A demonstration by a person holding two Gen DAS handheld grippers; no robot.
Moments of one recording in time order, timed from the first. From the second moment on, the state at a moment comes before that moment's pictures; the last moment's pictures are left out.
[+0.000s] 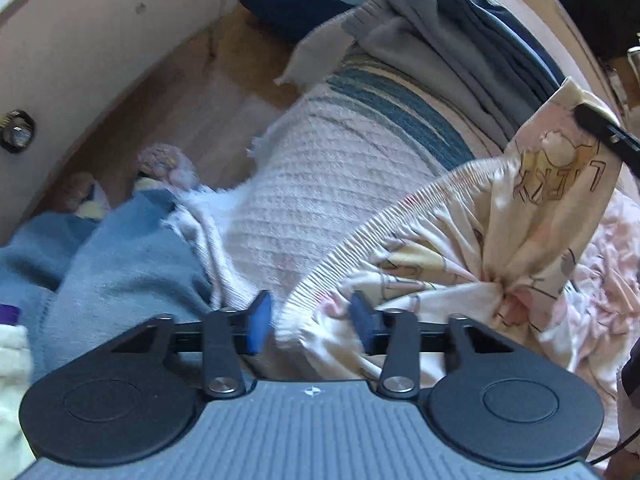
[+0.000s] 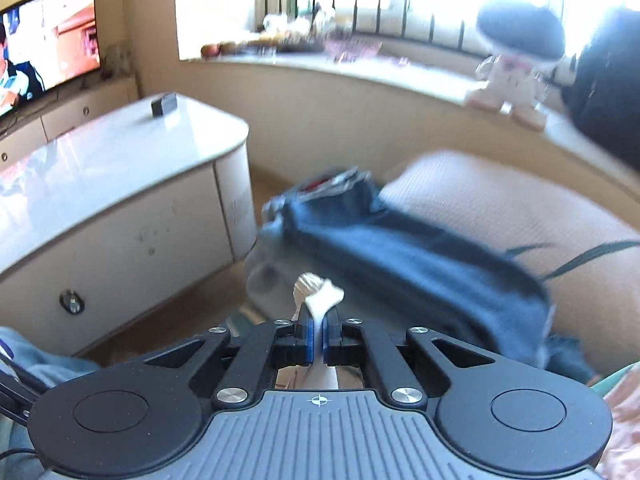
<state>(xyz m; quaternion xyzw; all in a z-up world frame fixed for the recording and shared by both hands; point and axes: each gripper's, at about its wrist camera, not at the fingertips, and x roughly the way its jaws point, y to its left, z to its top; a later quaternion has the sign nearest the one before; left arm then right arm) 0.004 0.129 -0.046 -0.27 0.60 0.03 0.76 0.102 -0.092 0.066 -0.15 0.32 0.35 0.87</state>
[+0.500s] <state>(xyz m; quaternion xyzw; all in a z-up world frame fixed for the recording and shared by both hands) -0.033 0.138 0.024 -0.15 0.51 0.12 0.84 0.105 -0.067 0.084 -0.14 0.26 0.35 0.89</state>
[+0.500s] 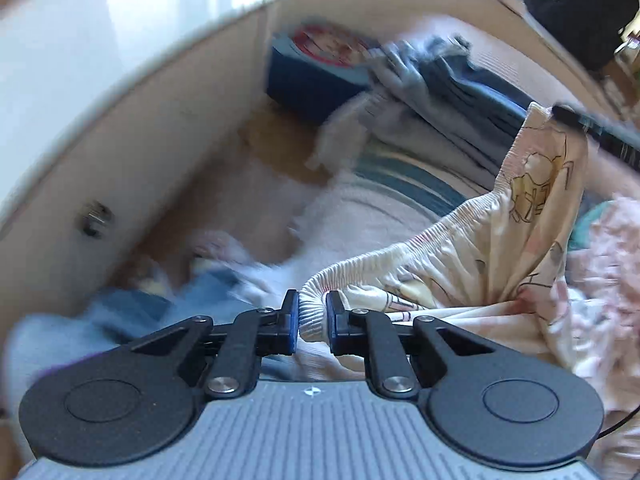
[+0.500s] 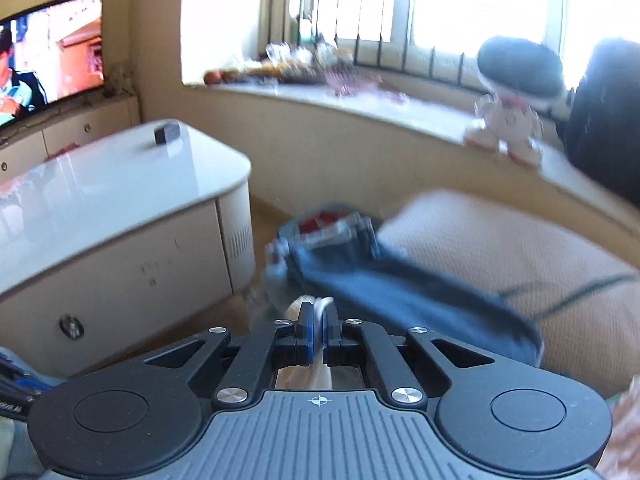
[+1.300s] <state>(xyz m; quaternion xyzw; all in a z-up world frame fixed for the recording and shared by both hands) -0.018 0.123 0.042 -0.10 0.50 0.12 0.85 0.016 -0.191 0.053 -0.13 0.40 0.29 0.86</state>
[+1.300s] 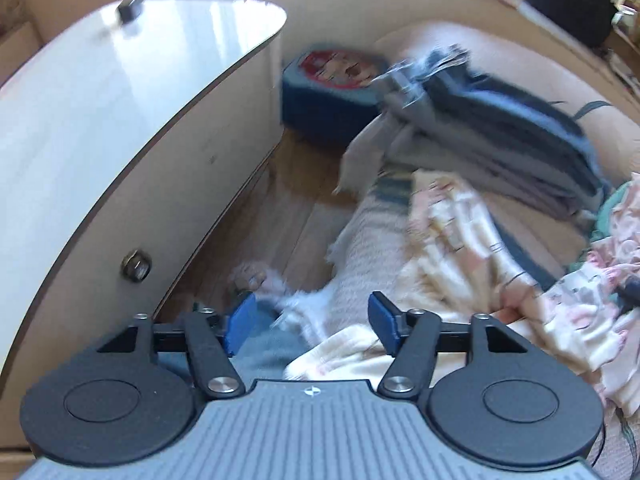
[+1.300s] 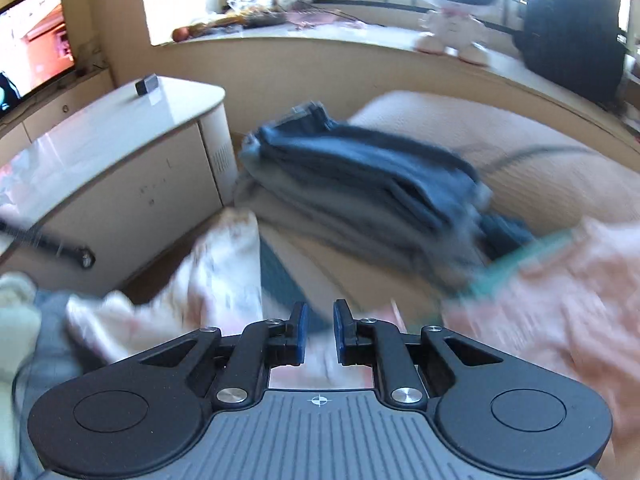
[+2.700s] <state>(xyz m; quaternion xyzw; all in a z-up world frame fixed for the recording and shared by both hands) 0.062 0.058 0.001 -0.01 0.50 0.06 0.86 0.147 -0.164 0.073 -0.26 0.28 0.19 0.90</state>
